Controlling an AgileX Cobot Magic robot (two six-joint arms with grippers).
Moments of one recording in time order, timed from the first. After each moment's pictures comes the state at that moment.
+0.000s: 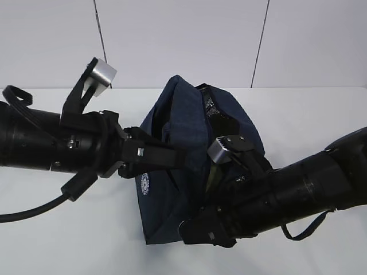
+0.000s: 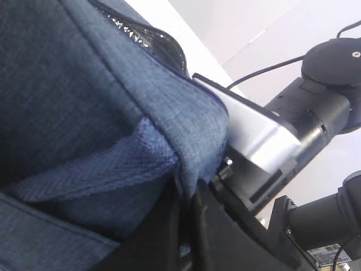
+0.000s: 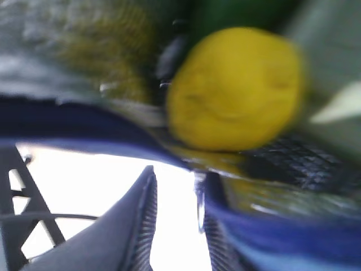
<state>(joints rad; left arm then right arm) -0.54 1.56 -0.73 -1.79 0.74 1.48 0.44 1.74 -0.71 1.55 0.72 -1.59</state>
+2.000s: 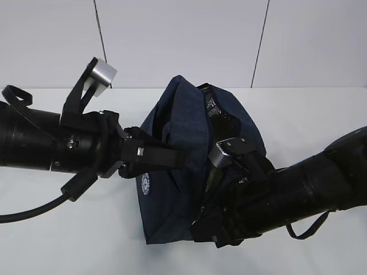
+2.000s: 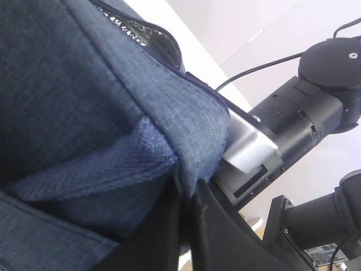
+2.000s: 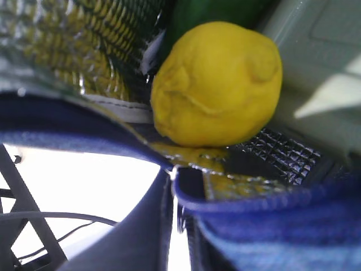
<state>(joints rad) -0.54 1.56 -0.73 -1.79 0.75 1.48 0.43 1.74 -0.71 1.50 0.67 -1.58</state>
